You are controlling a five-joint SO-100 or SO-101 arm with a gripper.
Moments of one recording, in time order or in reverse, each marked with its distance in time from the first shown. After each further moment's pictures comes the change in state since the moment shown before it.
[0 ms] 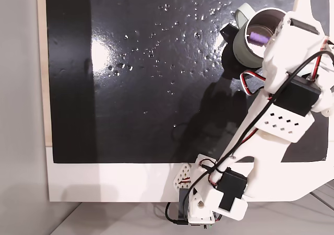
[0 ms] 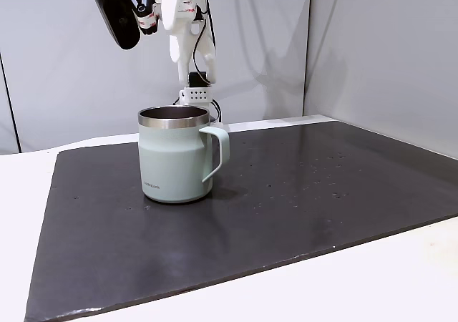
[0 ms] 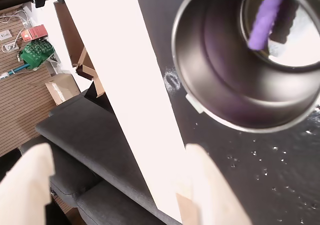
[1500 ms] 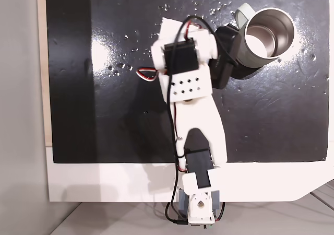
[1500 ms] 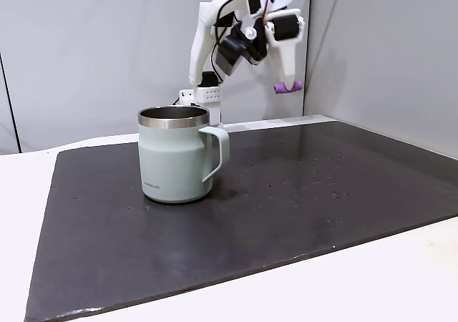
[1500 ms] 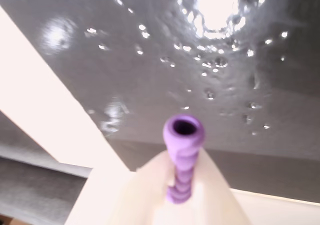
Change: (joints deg) arm -31.0 -9.4 -5.4 16.7 25.7
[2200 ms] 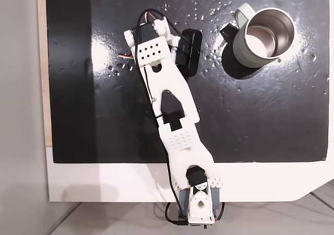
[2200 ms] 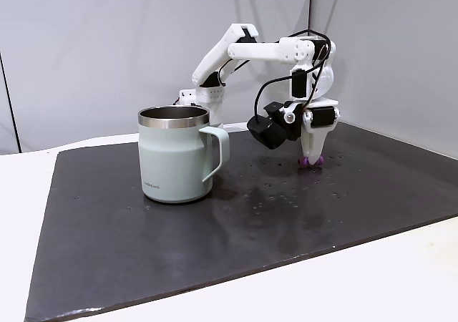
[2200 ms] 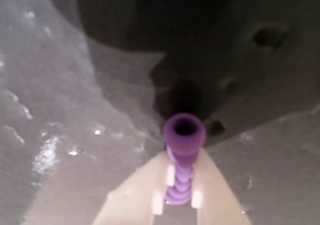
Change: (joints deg) arm -9.7 -37.4 -12.8 -8.8 4.0
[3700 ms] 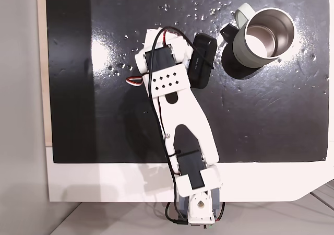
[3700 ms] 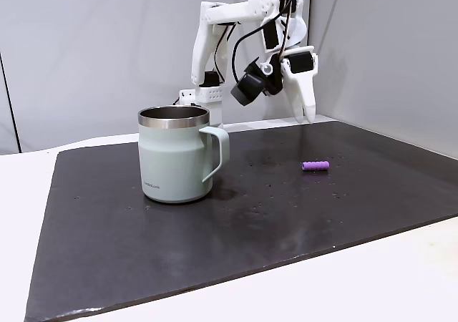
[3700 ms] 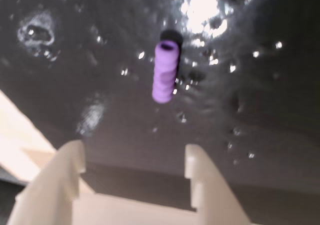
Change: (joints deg) arm 2.0 34.4 33.5 -10.8 -0.4
